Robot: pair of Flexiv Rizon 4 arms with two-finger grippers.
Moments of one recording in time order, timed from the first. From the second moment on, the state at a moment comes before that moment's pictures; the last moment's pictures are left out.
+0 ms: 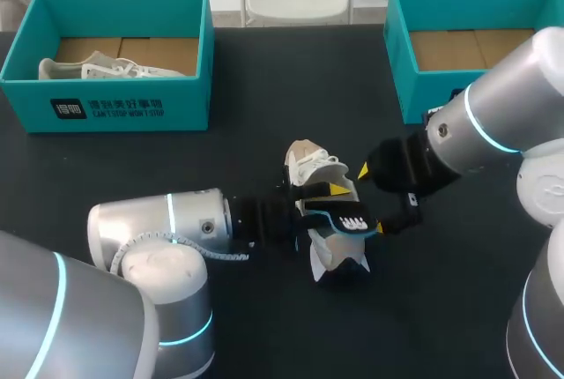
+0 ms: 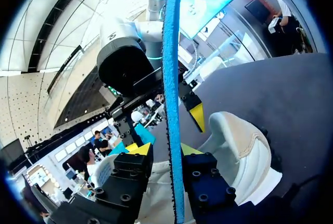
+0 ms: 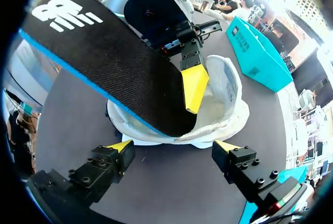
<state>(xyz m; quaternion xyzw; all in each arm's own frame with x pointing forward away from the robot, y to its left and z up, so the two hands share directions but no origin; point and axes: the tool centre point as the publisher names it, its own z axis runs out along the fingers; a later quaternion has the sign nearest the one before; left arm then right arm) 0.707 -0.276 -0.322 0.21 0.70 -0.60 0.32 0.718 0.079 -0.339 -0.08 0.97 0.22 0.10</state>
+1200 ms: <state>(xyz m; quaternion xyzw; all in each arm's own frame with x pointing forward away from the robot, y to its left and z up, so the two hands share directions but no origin) 0.678 -0.259 -0.336 0.21 0.71 -0.60 0.30 0.718 0.079 -0.339 -0.08 0.97 0.22 0.10</state>
